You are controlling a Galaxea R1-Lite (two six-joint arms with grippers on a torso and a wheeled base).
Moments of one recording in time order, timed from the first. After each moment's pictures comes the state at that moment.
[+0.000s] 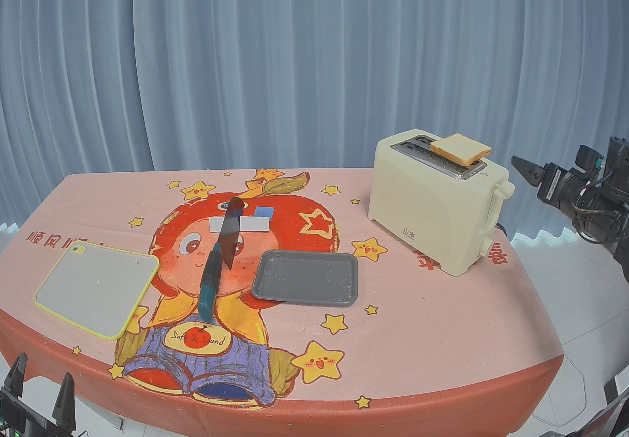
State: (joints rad) left arm 0.00 0.03 -0.02 -0.02 0.06 -0.02; right arm 0.11 1.57 -0.67 -0.73 -0.02 0.30
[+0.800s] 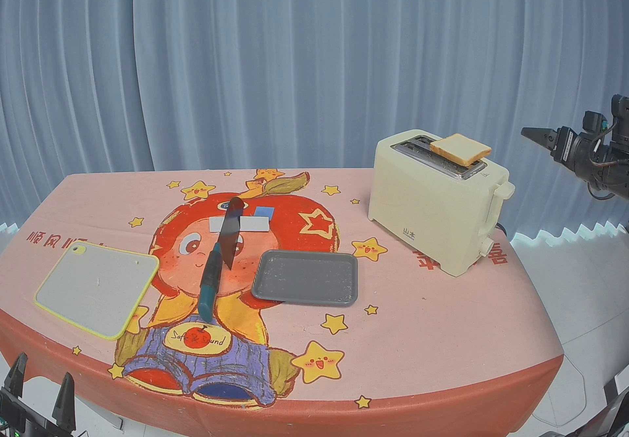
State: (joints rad) left arm 0.00 0.03 -0.02 -0.02 0.06 -0.02; right arm -0.06 1.62 -1.02 -0.32 0.26 0.31
